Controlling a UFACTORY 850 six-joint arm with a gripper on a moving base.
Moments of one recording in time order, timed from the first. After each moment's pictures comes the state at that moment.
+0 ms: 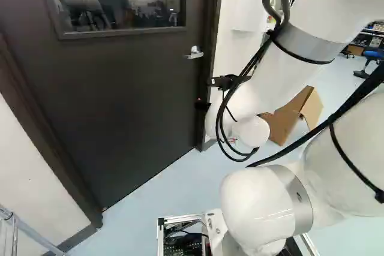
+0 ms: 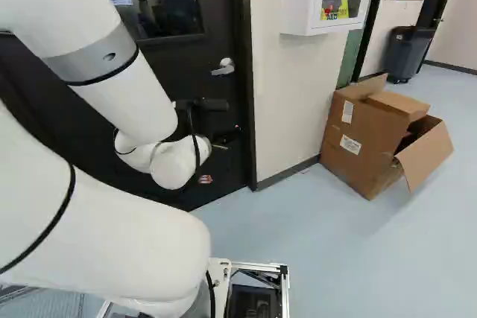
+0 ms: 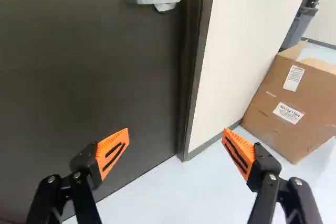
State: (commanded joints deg) arm 0.0 16.0 -5.0 0.0 50.0 0.0
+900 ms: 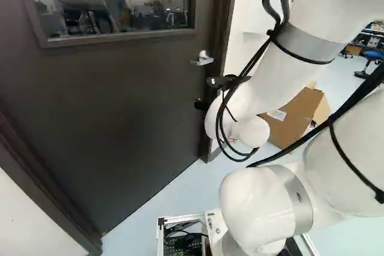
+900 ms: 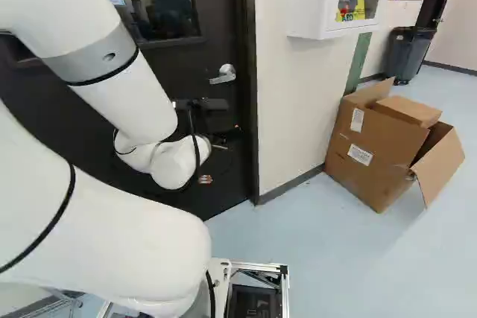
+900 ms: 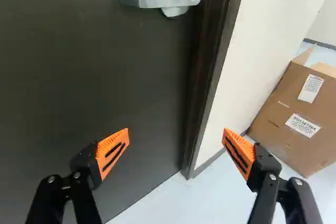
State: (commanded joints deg) arm 0.0 16.0 -5.0 0.0 50.0 0.0
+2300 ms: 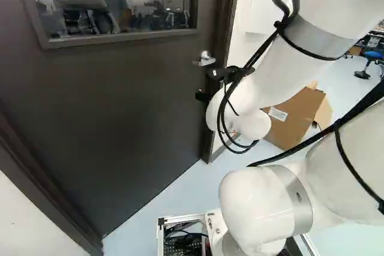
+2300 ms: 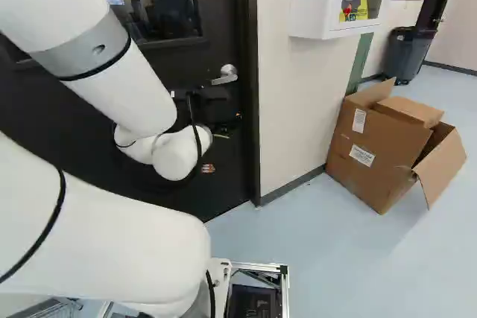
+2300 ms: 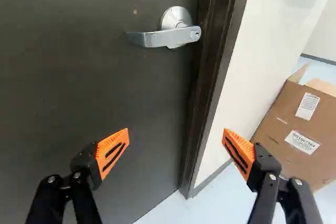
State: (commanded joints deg) arm -1.9 18.5 -7.8 -2.3 50.0 0.0
